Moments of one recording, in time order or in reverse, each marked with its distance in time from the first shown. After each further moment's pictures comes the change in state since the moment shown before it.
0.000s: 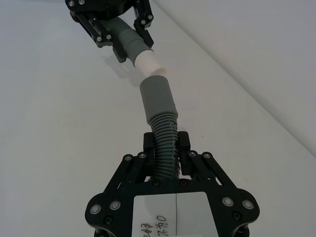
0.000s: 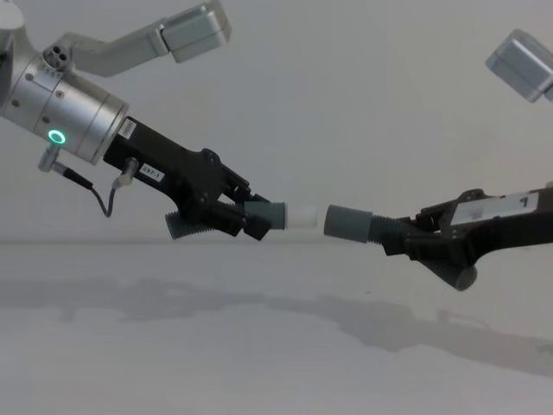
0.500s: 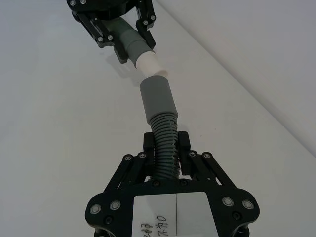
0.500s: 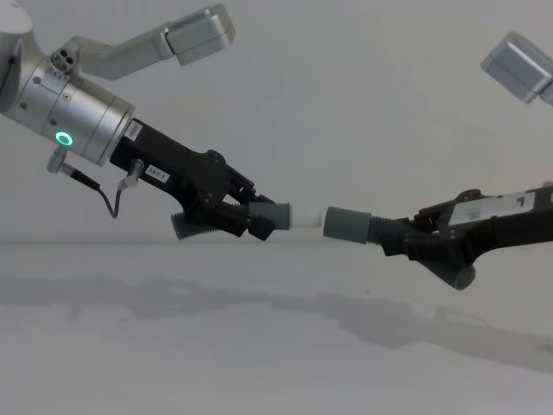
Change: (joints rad) left arm -0.025 -0.044 -0.006 0.088 0.010 -0.048 -0.025; right arm 0.026 -0.005 -0.019 0.031 0.001 -0.005 0.008
